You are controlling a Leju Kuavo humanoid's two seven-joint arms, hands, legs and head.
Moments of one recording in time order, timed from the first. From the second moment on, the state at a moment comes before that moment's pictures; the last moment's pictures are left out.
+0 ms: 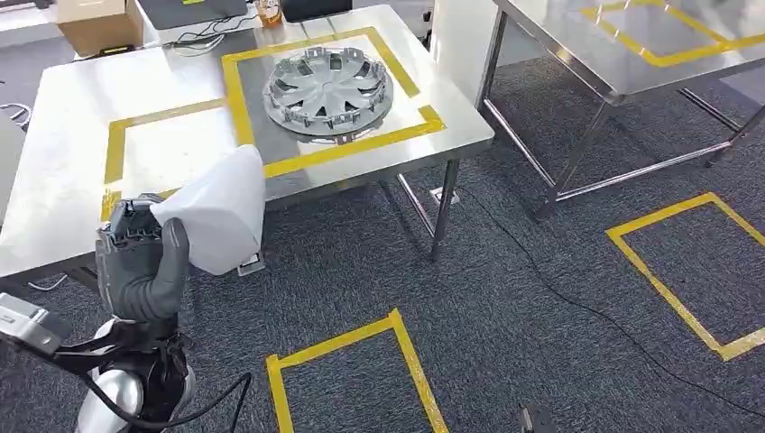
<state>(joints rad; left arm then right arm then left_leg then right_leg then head) -0.03 0.08 -0.42 -1.95 0.17 0.28 -0.41 -0.05 -0.09 0.50 -0.34 -0.43 -0.23 -0.21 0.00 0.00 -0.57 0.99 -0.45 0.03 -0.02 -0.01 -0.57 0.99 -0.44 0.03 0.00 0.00</state>
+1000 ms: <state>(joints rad) -0.04 0.07 -0.42 -1.95 0.15 0.26 -0.41 -0.06 -0.08 0.49 -0.34 -0.43 -0.23 -0.21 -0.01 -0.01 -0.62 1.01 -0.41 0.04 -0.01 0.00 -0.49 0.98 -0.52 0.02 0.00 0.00</state>
